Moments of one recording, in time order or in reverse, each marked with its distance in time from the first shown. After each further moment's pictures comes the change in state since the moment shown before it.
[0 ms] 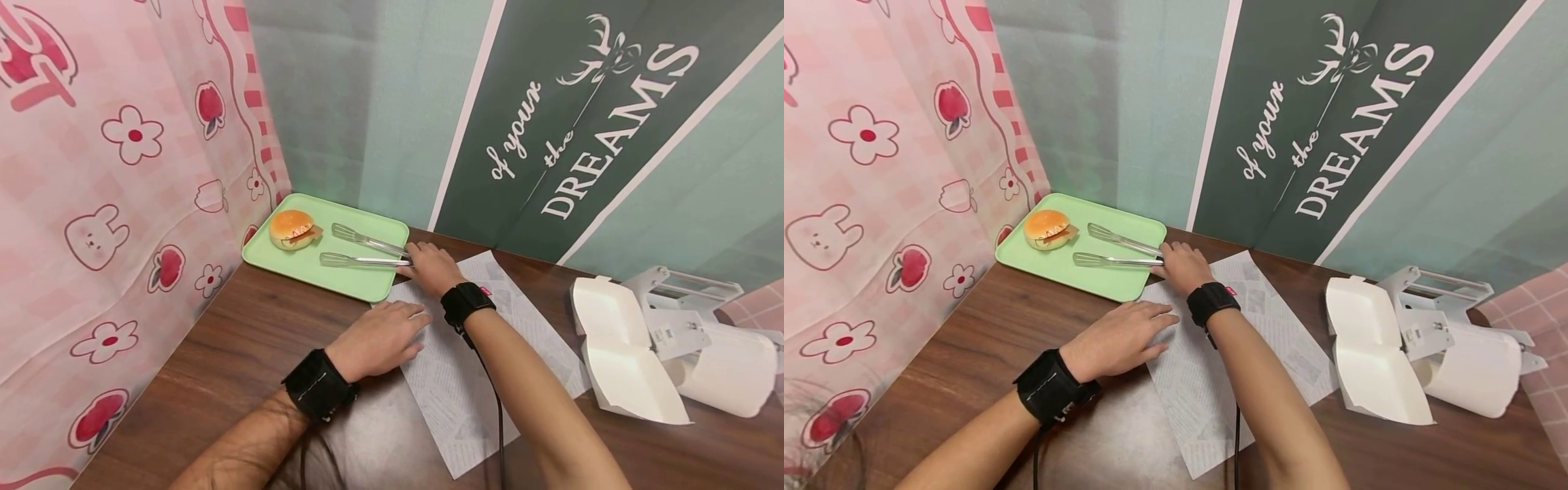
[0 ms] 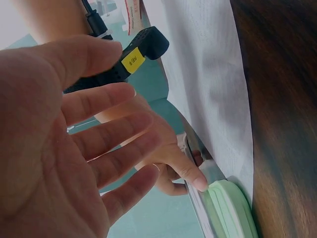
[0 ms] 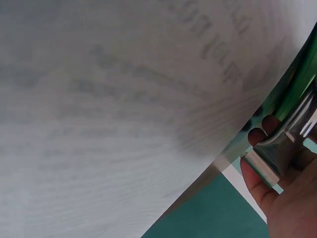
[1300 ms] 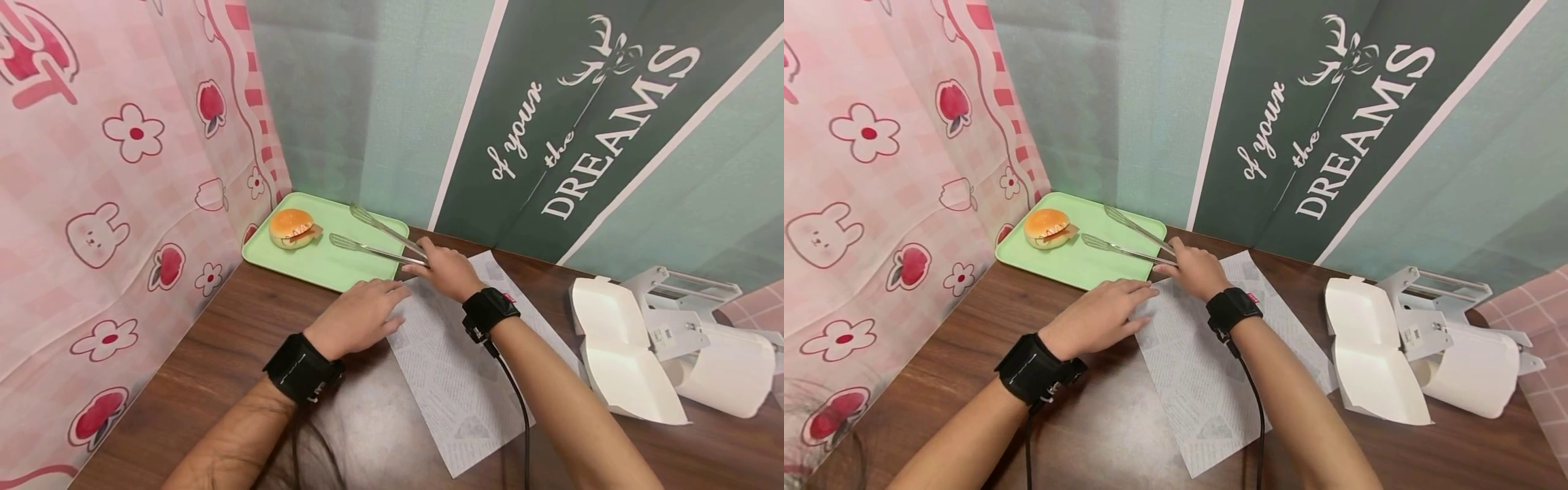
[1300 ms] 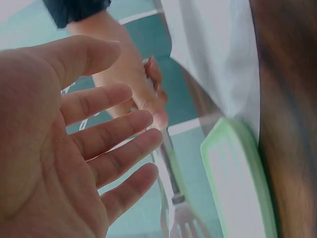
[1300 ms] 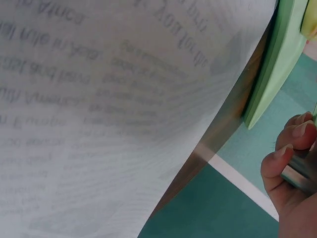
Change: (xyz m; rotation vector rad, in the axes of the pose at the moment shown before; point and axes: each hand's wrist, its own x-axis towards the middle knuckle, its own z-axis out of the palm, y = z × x) left_hand -0.004 -0.034 -0.015 -0.092 0.059 -0.058; right_hand -0.028 0.005 -0.022 0.197 0.088 -0.001
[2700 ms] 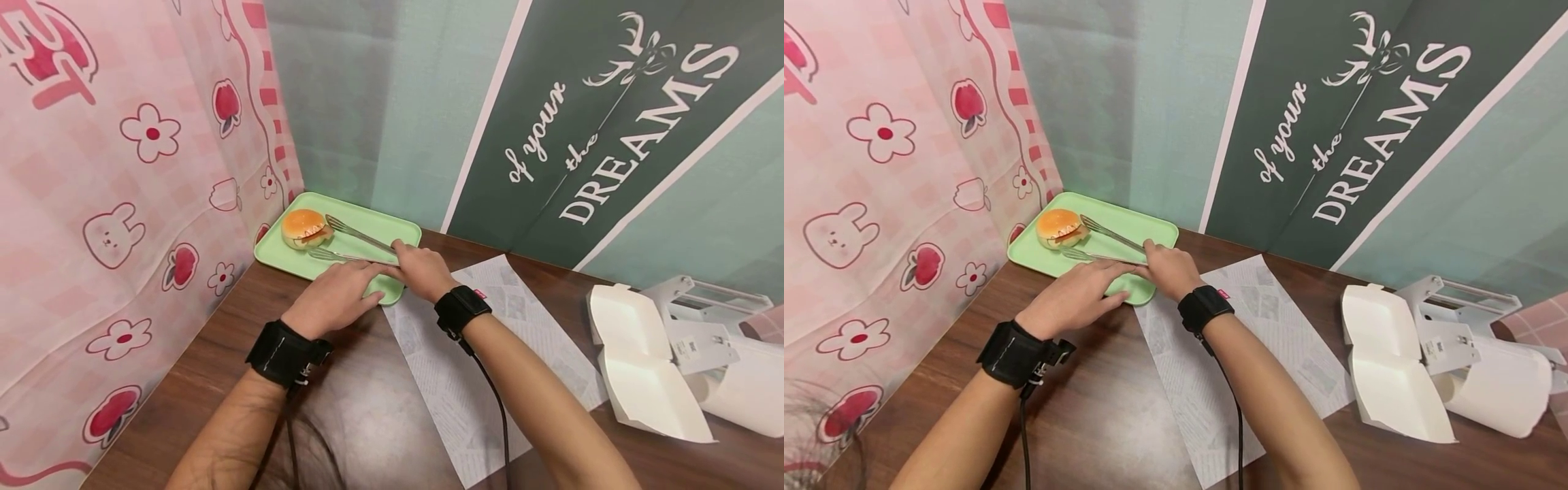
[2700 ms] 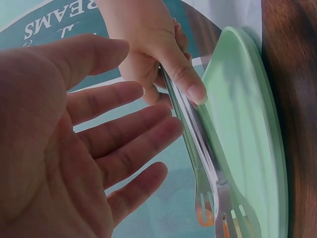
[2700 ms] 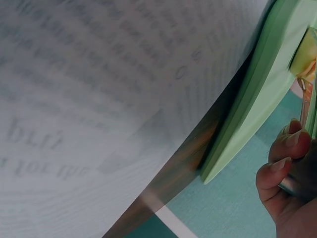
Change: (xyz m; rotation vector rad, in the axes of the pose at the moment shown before) left_hand -0.011 -0.047 -0.024 -0.069 0.093 -0.127; right_hand 0.034 -0.048 0.029 -0.223 0.099 -0.206
